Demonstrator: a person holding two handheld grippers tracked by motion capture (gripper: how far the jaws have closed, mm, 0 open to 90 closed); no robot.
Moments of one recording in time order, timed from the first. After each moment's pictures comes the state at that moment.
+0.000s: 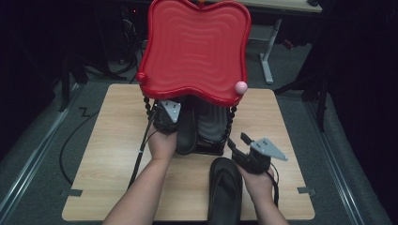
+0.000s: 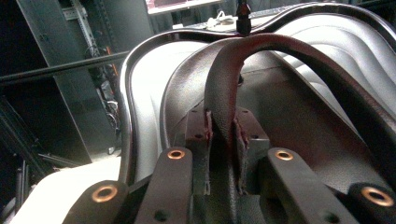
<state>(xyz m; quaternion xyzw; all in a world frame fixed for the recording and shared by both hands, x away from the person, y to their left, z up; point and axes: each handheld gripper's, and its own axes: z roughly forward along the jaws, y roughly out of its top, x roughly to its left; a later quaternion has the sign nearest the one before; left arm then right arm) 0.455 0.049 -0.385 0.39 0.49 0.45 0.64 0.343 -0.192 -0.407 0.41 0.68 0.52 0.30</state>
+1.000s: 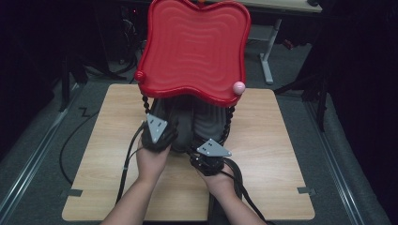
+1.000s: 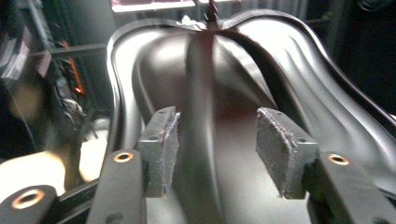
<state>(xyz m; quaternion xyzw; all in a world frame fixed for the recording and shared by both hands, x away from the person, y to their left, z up) 0.371 0.080 -0.402 0.40 0.49 0.35 0.69 0.355 -0.076 -0.432 0.31 0.77 0.50 0.24</state>
